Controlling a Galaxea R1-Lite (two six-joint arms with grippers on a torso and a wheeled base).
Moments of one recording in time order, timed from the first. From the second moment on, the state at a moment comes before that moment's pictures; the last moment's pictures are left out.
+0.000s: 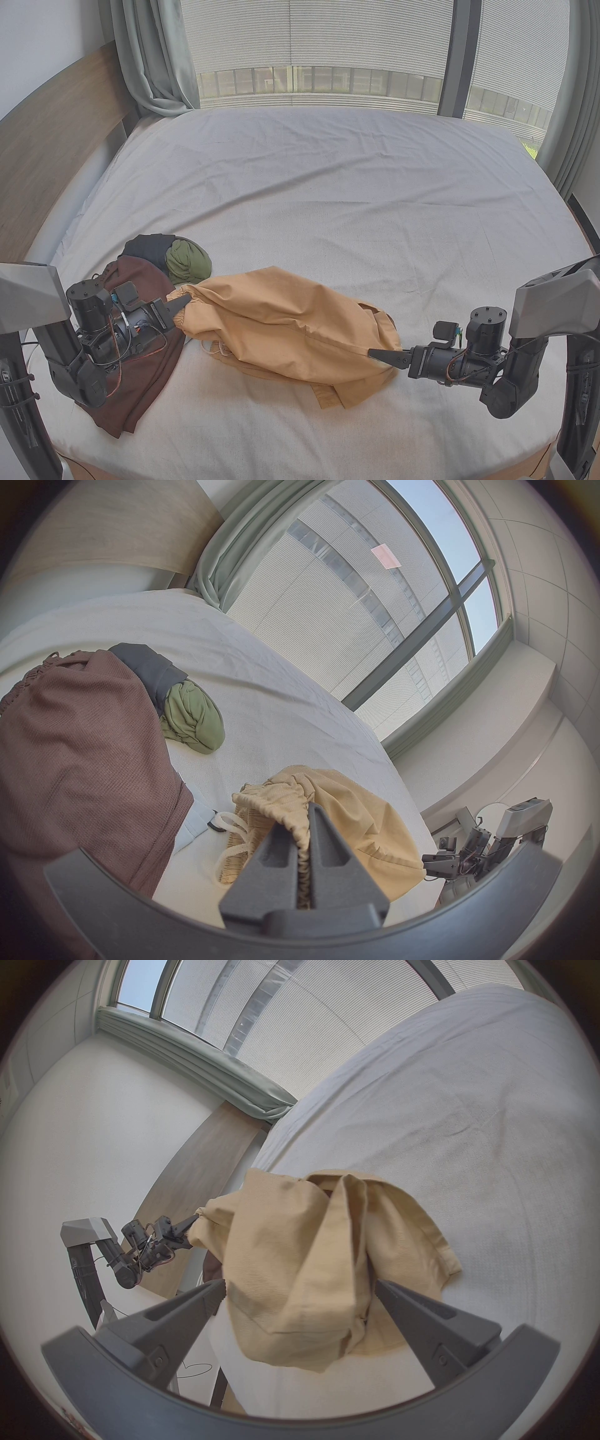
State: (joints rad) left arm -0.07 2.15 -0.42 -1.55 -0.45 -0.55; right arm 0.35 2.32 -0.41 -1.54 0.53 0.53
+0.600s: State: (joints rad) left arm -0.07 2.15 -0.42 -1.55 -0.44 -0.55; right arm 0.43 2.08 -0.25 -1.54 0.68 0.60
